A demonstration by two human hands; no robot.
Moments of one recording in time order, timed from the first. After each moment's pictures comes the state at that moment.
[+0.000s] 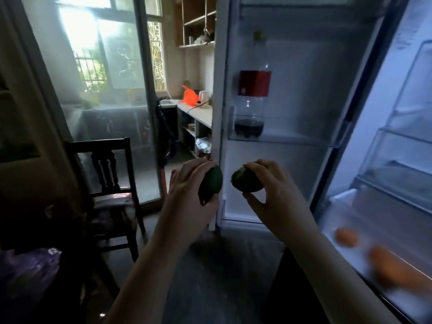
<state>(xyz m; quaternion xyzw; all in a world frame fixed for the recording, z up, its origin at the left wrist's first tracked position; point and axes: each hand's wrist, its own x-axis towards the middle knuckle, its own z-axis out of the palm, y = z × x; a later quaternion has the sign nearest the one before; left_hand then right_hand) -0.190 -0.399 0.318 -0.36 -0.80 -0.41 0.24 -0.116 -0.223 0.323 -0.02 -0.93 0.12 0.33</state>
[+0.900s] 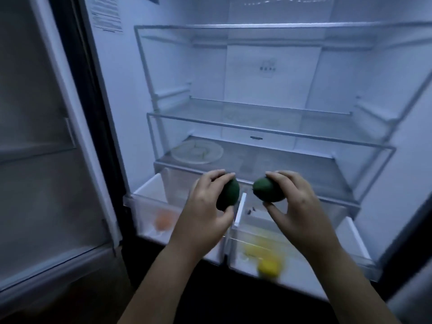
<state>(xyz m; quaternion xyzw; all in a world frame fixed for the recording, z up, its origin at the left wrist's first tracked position) 0.058 -0.025 0.299 -0.66 -0.59 -0.47 0.00 0.245 0.051 0.297 -0.36 -0.84 0.02 0.41</state>
